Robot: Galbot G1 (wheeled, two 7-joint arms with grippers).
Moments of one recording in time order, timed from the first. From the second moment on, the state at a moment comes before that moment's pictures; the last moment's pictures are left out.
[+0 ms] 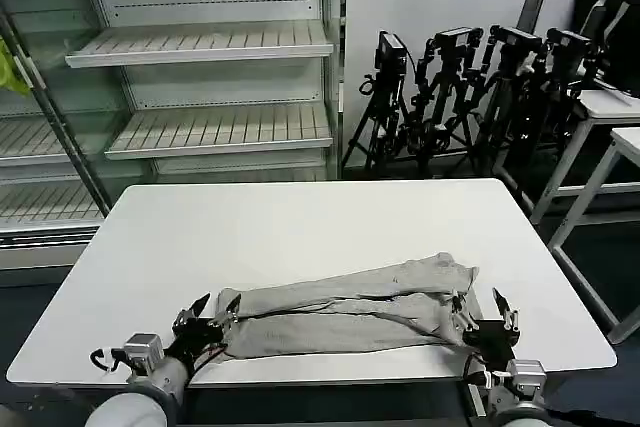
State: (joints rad) left arm 1.46 -1.08 -0.44 -2.20 -0.71 0.49 -0.33; right arm -1.57 1.23 0.54 2.21 0.26 -0.32 0.28
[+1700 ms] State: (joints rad) left arm 1.46 -1.11 -0.76 -2.12 -1.14 0.50 -0.38; right arm -1.64 1.29 0.57 2.29 0.28 -0.34 0.32
